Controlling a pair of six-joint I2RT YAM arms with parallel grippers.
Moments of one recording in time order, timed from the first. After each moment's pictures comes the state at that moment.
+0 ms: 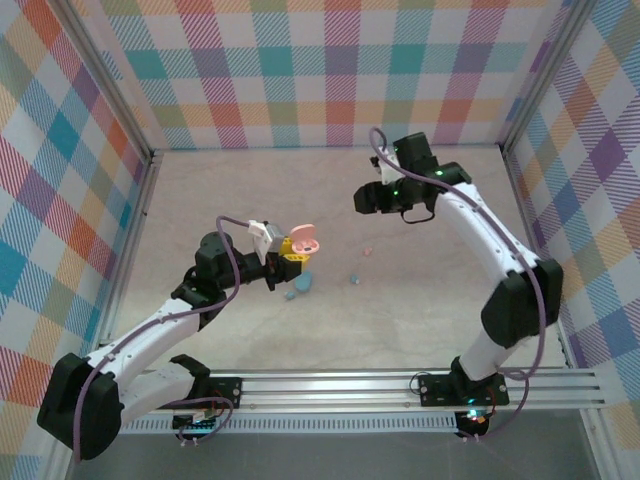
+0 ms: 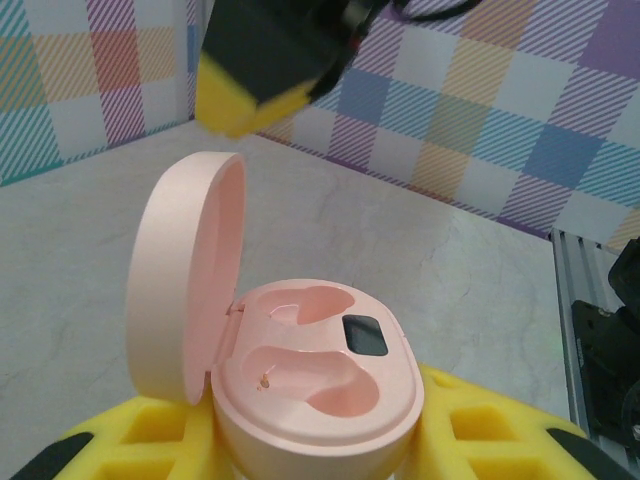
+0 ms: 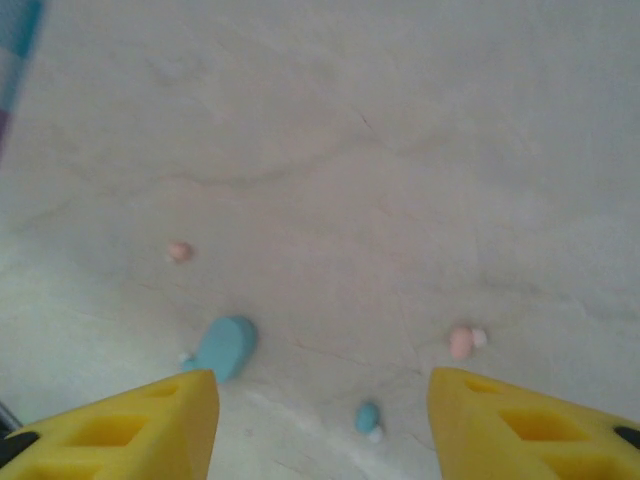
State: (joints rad) left arm -0.49 1.02 0.53 0.31 0.64 -0.05; right arm 0.40 1.67 1.56 -0.88 -0.34 0.22
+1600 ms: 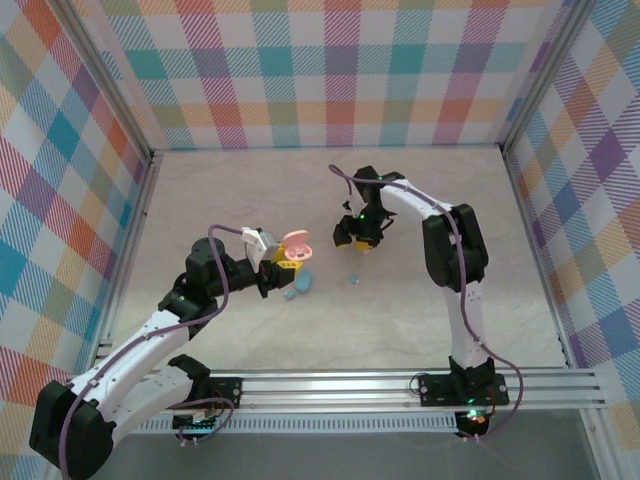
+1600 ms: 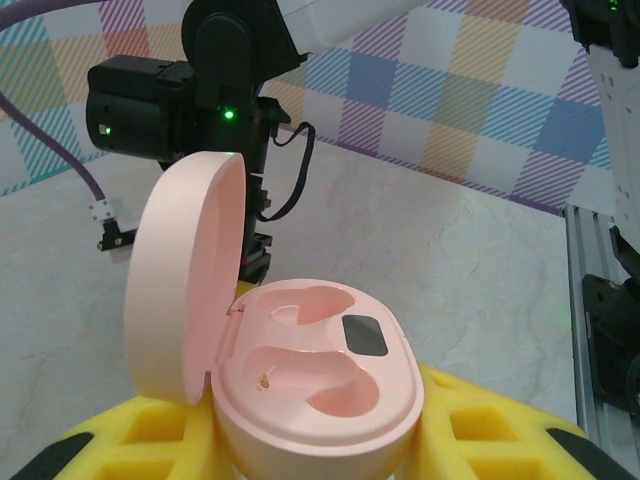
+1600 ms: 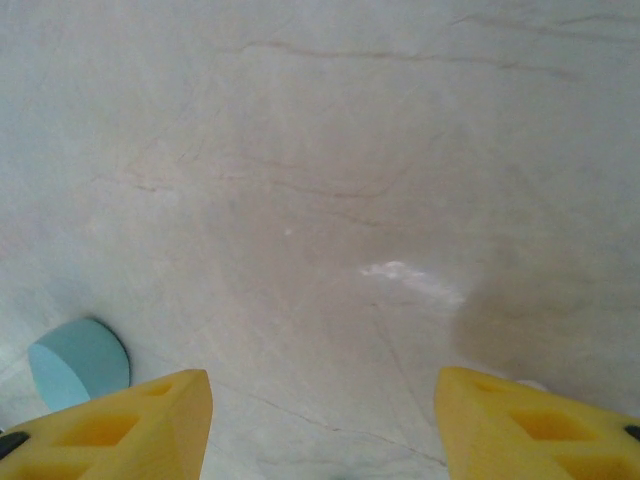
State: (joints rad) left arm -0.49 0.88 0.53 0.14 0.61 0.03; right arm 0.45 2.20 1.73 -1.00 -0.44 0.23
